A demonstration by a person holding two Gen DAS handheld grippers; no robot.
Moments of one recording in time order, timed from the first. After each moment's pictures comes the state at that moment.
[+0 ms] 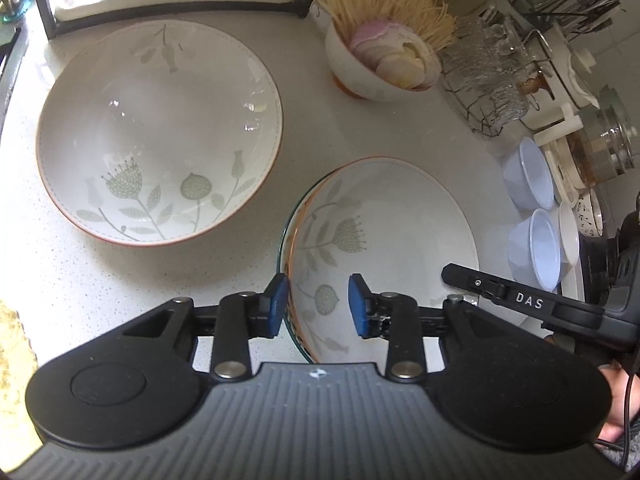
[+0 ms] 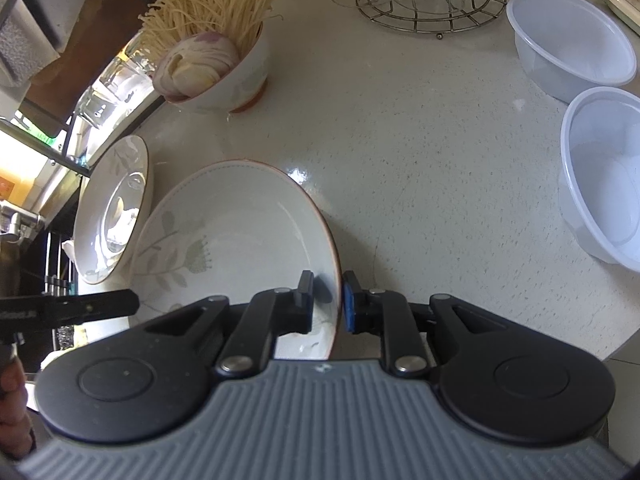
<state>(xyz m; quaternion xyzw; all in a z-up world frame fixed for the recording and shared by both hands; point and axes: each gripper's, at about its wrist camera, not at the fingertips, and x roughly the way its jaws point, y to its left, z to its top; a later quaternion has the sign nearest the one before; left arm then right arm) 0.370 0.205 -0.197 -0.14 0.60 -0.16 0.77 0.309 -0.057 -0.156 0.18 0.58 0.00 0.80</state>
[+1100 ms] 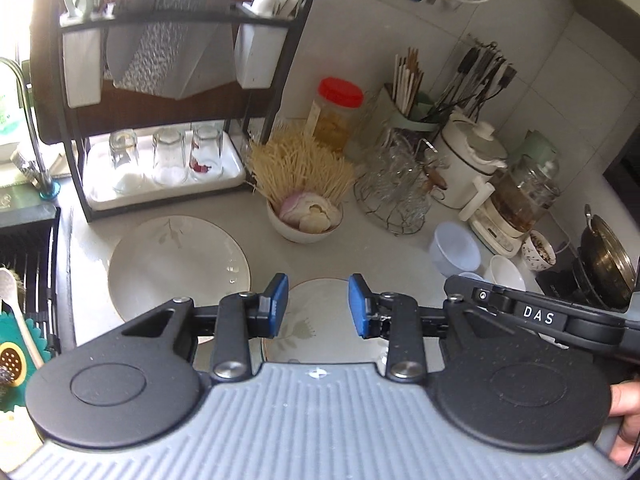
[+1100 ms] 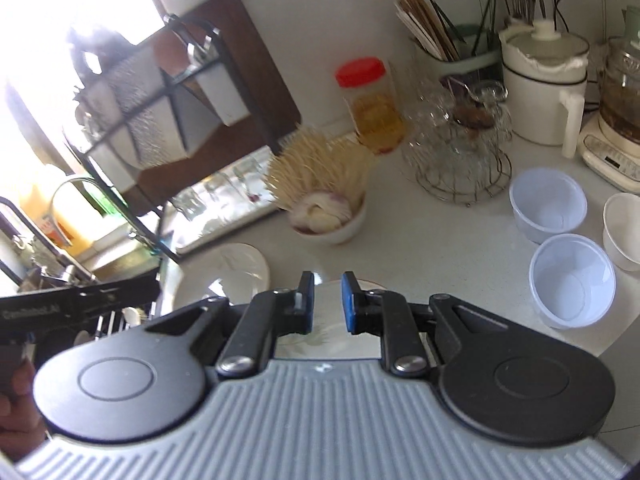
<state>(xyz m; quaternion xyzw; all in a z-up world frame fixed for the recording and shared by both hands) 0.288 0.230 -0.037 -0.09 0.40 -0.20 0.89 0.248 0.005 0.000 0.15 0.40 0.01 0.91</state>
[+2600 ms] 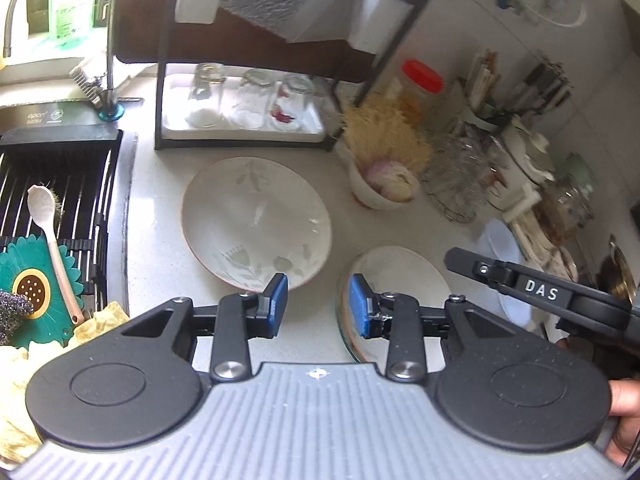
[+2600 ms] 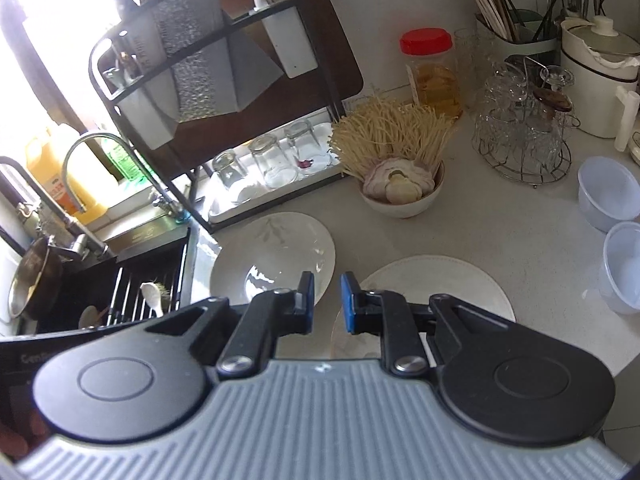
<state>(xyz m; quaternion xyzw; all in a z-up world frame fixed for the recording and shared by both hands) 0.295 0.312 -0.089 -0.15 0.46 -0.13 0.86 0.290 0.082 -0.038 0.12 0.44 0.03 0.89</state>
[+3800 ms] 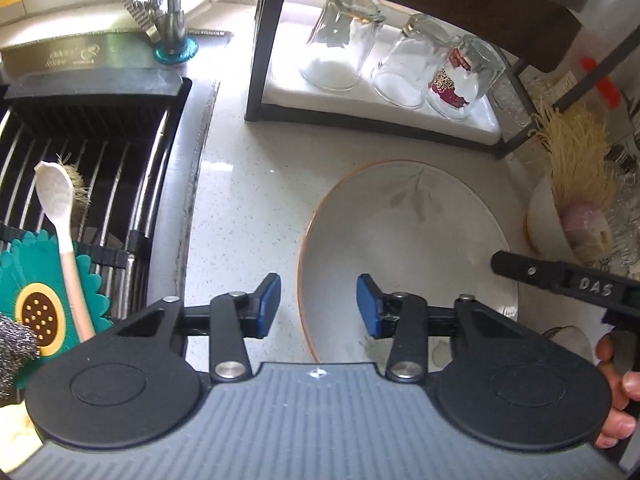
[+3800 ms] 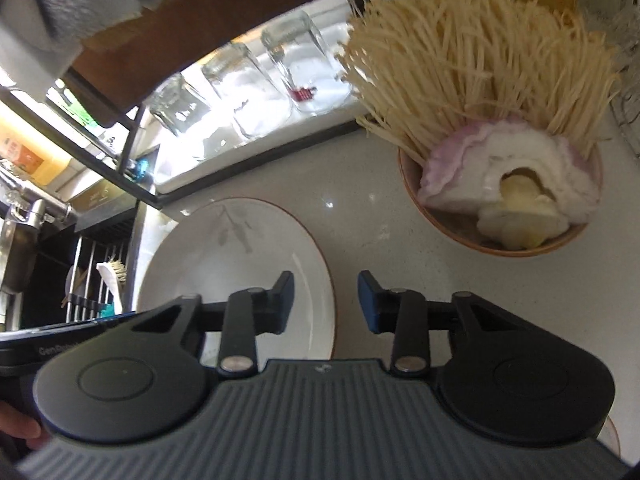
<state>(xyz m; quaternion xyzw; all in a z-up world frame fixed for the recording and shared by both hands) 0.441 0.365 -0.219 -0.16 0.55 -0.01 0.82 0.455 0.098 -0.179 0.13 0.56 0.11 0.81</state>
